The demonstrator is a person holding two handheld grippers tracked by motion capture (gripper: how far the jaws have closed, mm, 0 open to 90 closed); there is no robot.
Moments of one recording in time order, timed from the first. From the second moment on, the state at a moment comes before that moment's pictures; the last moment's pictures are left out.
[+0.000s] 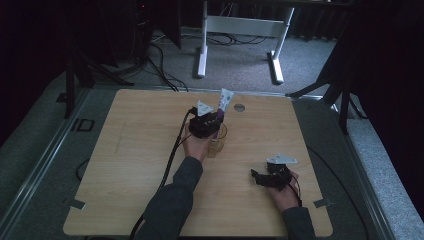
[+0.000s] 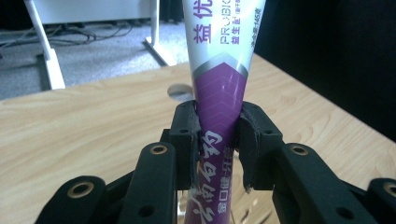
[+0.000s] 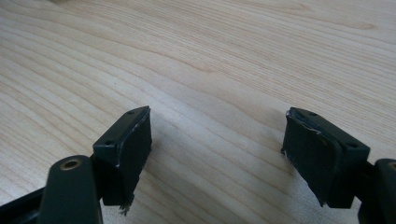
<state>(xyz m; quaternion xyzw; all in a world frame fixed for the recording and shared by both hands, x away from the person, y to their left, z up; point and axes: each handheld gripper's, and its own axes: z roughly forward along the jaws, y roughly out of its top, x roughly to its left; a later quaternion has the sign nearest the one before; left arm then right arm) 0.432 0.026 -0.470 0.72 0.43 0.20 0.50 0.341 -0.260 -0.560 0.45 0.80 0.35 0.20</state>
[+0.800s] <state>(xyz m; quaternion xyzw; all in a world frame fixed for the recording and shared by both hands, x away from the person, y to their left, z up) 0.401 0.084 -0.486 0.68 0.45 0.19 0.54 0.341 -0.260 -0.560 0.45 0.80 0.35 0.20</state>
